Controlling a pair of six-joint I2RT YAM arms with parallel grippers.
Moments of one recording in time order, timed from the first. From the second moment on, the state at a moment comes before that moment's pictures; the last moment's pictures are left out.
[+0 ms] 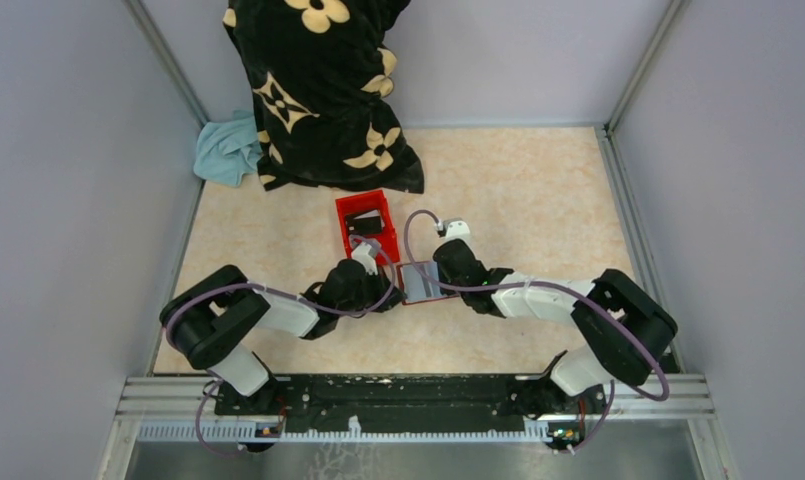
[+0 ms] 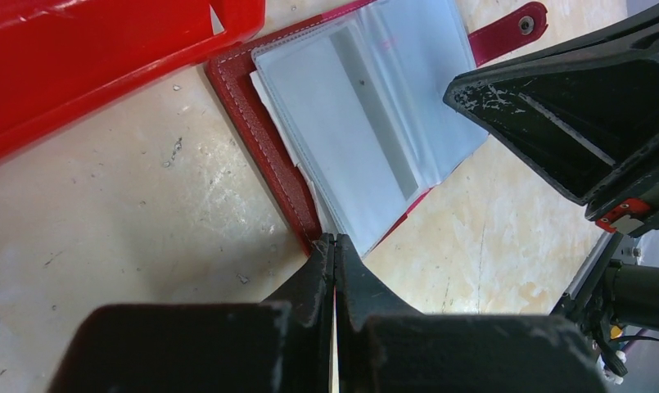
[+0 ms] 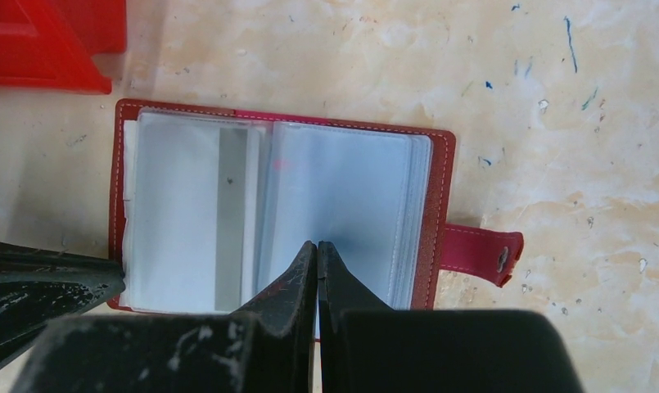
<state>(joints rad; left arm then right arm) -0.82 1.60 0.39 0.72 0.05 -0.74 0.81 1.44 0.63 0.04 0.35 0.43</state>
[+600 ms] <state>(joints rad) -0.82 1.67 0.45 0.74 0.05 -0.75 0.81 1.47 0.62 0.08 0.31 0.43</state>
